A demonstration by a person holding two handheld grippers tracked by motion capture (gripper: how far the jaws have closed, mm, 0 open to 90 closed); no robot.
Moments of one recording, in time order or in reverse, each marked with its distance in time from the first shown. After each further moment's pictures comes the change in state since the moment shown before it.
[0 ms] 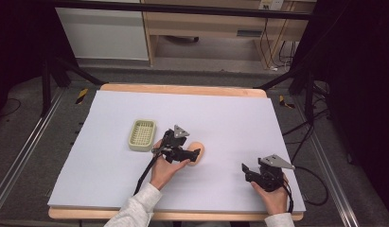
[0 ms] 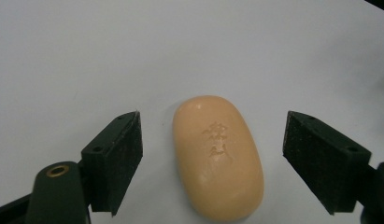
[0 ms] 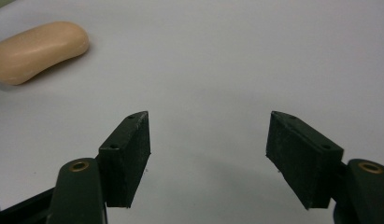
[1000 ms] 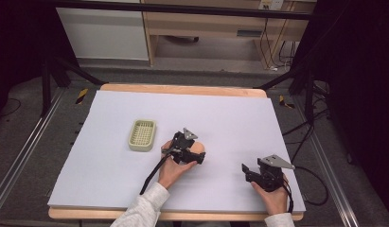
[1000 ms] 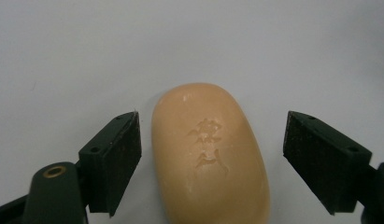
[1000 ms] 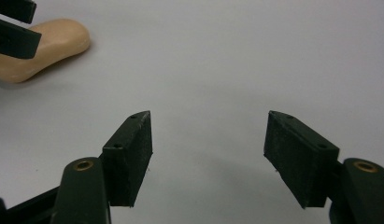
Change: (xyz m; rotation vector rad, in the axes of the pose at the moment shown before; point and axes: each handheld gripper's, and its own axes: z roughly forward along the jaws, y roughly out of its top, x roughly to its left) left arm -0.009 -0.004 0.032 0.085 0.010 0.031; right arm 0.000 -0.001 0.000 0.010 0.010 0.007
